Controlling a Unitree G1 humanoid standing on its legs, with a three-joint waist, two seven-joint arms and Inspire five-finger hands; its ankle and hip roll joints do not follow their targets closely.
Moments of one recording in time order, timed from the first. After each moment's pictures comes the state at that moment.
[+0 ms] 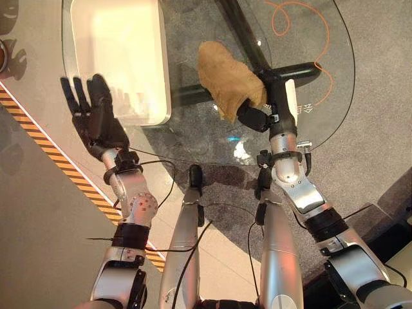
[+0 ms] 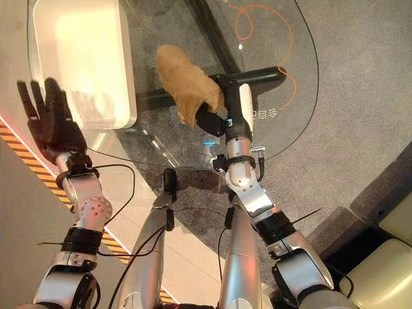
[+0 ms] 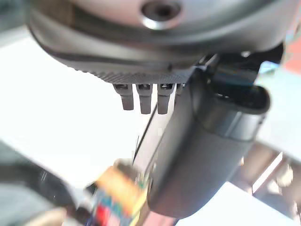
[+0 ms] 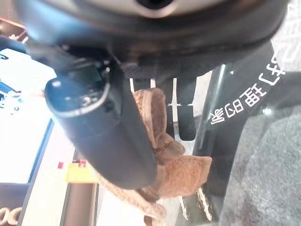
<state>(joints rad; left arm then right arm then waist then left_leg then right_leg) -0.53 0.23 -0.02 0.22 -1.06 -0.64 0.22 -0.67 -0.37 0.39 0.20 0.03 -0.06 -0.45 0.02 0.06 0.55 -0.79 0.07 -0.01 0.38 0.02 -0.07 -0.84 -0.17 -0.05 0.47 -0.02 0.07</state>
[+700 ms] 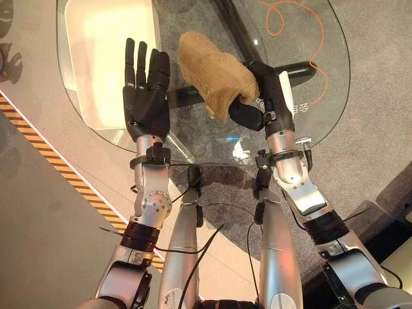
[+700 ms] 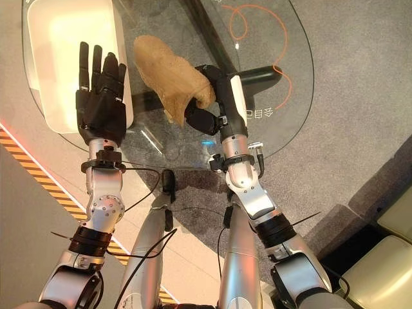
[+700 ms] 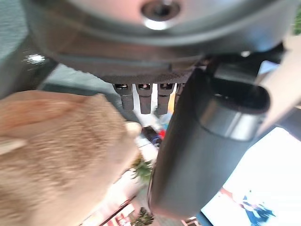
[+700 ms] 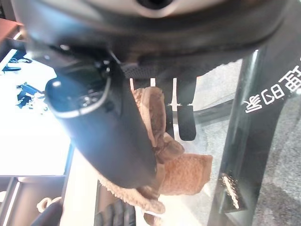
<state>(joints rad) -0.54 0.21 -0.16 0.10 -1.13 -0.32 0.12 -0.65 -0.36 0.35 0.12 0.04 -0.15 -0.33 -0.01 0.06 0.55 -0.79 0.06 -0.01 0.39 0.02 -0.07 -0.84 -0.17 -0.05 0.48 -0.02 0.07</state>
